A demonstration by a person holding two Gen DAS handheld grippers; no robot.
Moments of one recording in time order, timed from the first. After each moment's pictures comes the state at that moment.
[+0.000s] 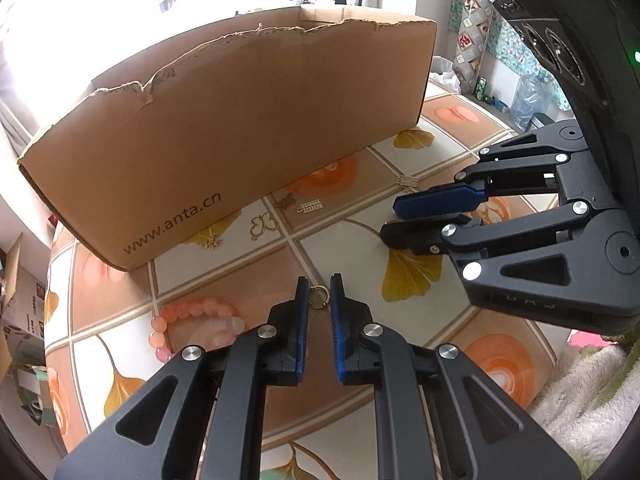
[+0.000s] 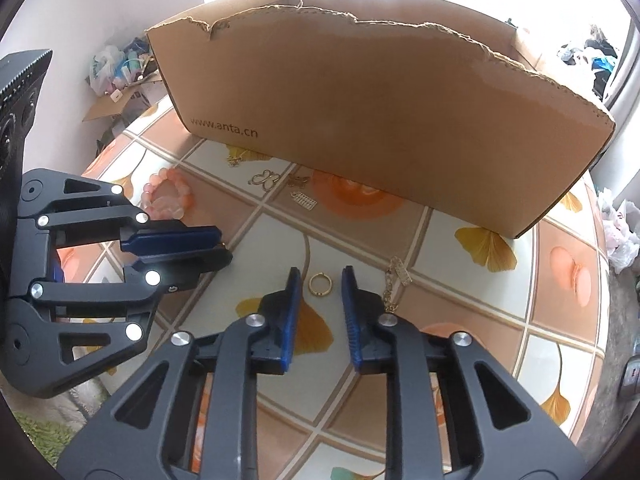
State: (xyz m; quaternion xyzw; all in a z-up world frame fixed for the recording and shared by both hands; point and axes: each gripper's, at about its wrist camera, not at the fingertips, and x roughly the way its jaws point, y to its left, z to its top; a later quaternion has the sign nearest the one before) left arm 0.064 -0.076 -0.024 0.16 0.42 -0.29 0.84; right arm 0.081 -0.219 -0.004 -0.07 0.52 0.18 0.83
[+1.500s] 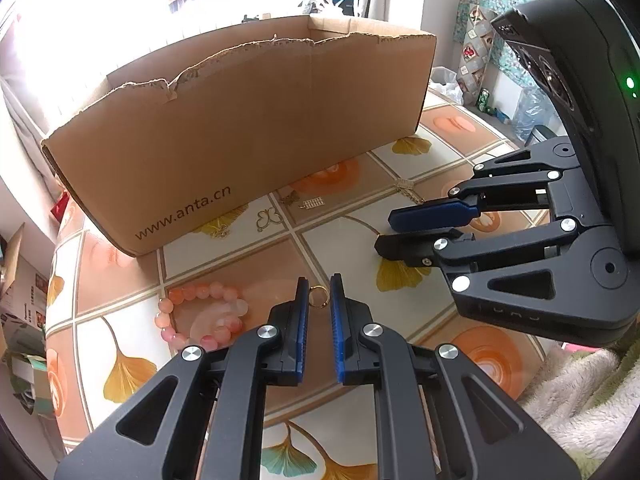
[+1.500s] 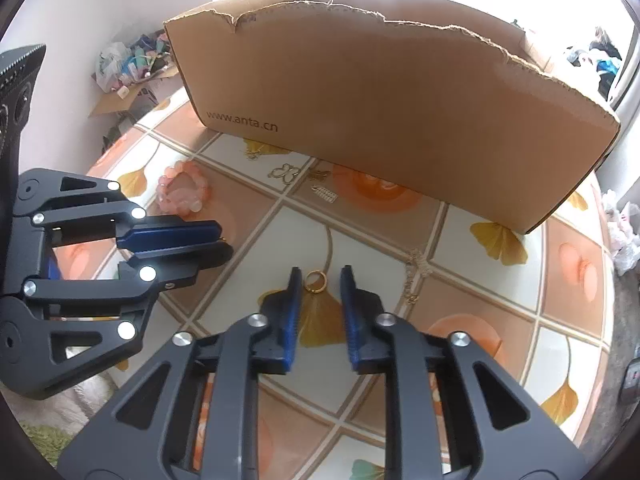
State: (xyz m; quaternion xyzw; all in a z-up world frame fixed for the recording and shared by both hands) left arm 0.056 -0.069 -0.020 0.14 0.42 -0.29 0.85; right arm 0.075 -0.210 -0.005 -0.07 0.52 0.19 0.83
